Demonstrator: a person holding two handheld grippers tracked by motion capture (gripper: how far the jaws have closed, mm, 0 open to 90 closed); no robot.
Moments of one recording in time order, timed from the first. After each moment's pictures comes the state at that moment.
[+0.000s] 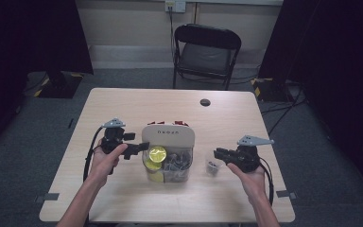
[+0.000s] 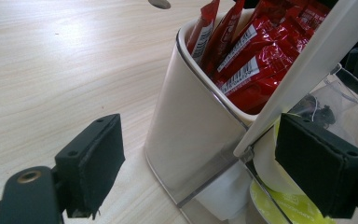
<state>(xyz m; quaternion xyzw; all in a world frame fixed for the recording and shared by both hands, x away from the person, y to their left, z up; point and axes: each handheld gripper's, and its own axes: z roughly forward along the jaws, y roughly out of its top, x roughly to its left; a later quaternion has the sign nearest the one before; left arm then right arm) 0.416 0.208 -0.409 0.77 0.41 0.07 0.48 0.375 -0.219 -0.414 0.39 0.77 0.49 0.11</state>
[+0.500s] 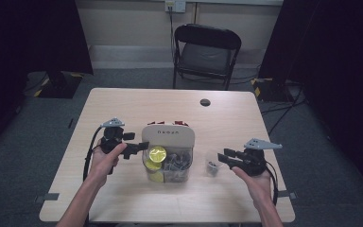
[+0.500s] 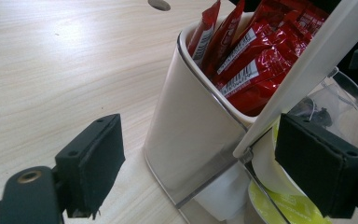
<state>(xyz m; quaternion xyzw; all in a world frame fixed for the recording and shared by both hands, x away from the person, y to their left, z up) 0.417 0.210 -0.408 0.77 0.42 0.06 0.48 0.363 -0.233 -0.413 0.41 0.76 0.50 0.12</state>
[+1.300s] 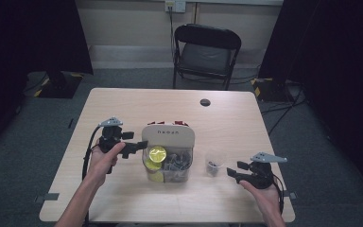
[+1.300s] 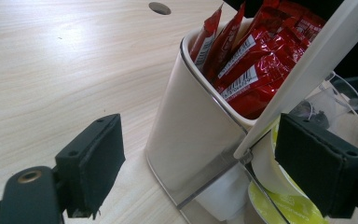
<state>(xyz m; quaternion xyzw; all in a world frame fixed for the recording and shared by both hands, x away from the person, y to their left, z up) 0.416 0.215 -0.405 0.76 0.42 0.06 0.49 0.343 -0.261 -0.451 0.46 0.77 0.43 0.13</state>
